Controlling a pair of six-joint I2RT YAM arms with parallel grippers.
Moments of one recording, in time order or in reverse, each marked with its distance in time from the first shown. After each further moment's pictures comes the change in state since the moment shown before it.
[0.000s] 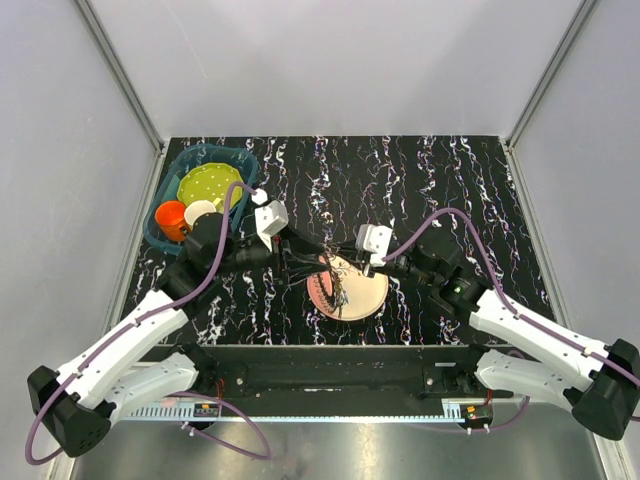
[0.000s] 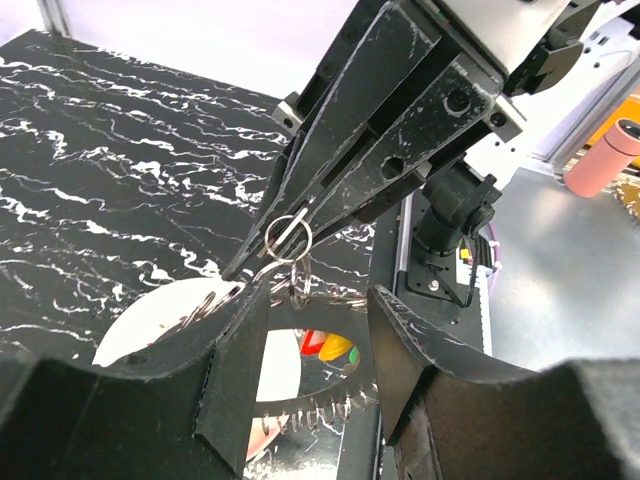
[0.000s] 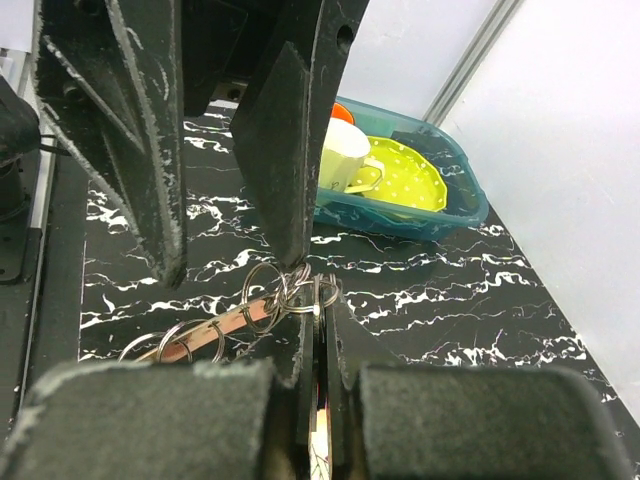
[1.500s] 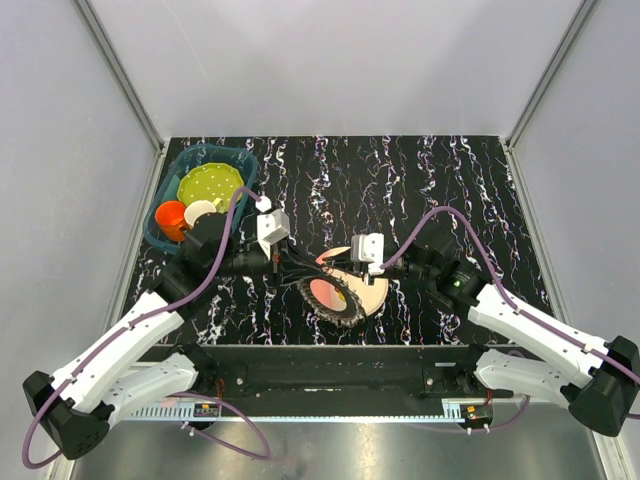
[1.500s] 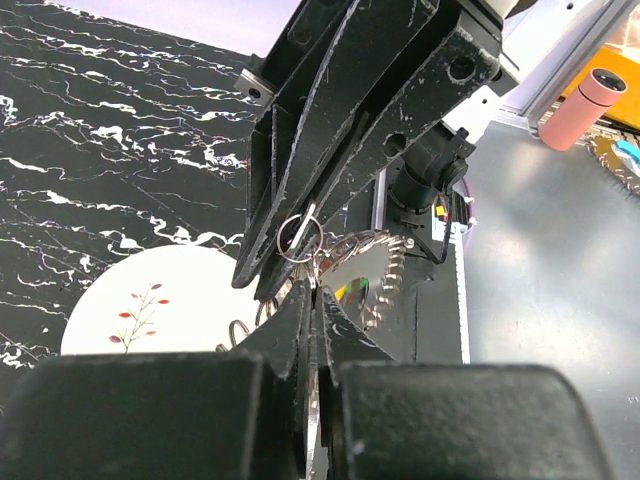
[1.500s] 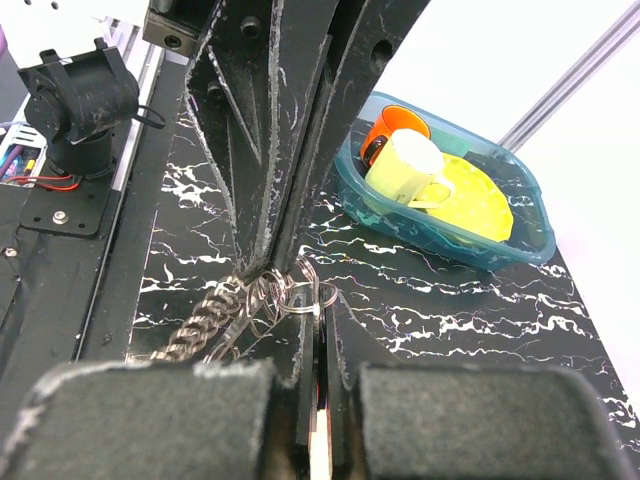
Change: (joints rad) left arm -0.003 -0.027 0.040 -0.199 0.053 0.087; right arm -0.005 0.027 0.067 -0.135 -0.203 -0.085
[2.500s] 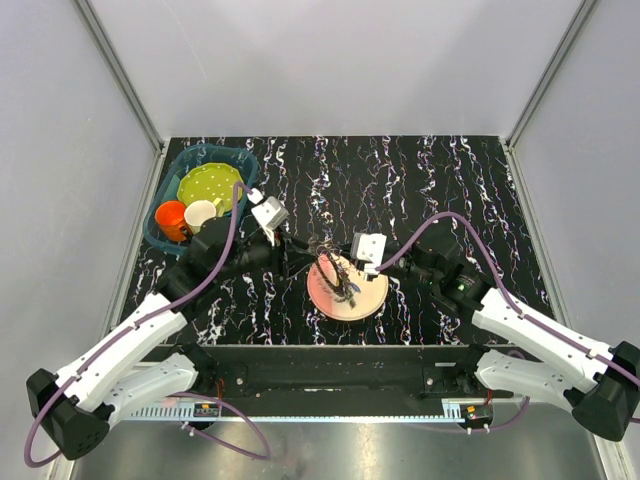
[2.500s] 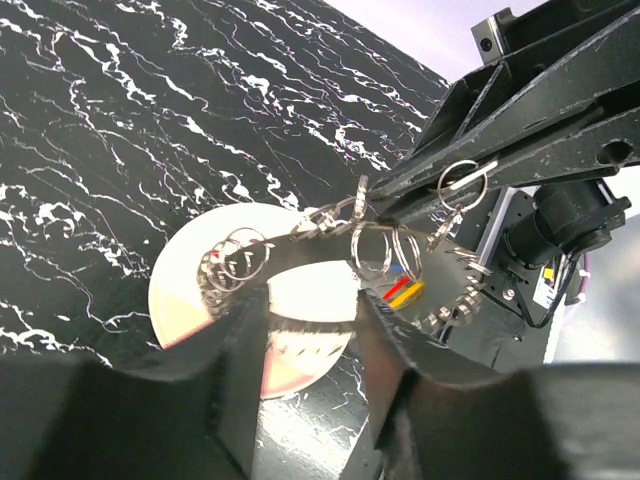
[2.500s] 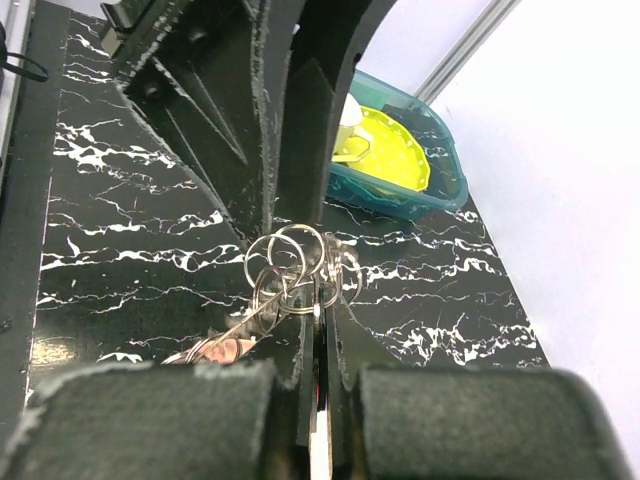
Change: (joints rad) left arm -0.003 0.000 -0.060 0.011 -0.366 -0.105; right arm -0.001 -0.036 -0.023 -0.021 0.197 -0.097
